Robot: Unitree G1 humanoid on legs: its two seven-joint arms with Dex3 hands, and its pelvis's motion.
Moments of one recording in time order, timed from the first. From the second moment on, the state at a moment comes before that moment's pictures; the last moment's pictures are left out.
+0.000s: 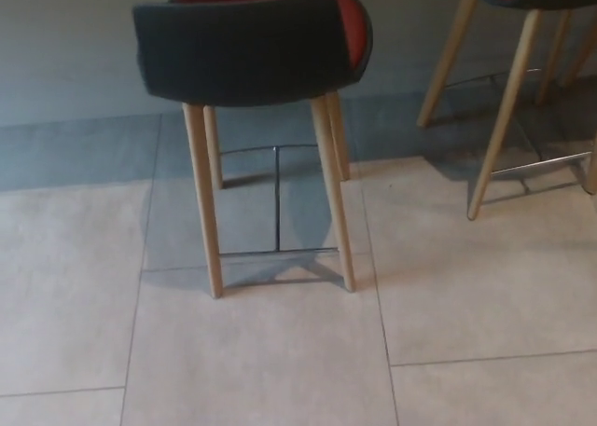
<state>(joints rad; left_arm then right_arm) 0.18 0.38 0.41 1.31 -0.10 -0.11 -0.14 0.22 -0.53 -0.13 1.13 -0.09 -0.40 0.14</state>
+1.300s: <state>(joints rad) 0.15 0.41 0.40 1.30 -0.12 -0.15 -0.17 0.20 -0.52 -0.09 1.12 -0.10 -0.44 0.10</state>
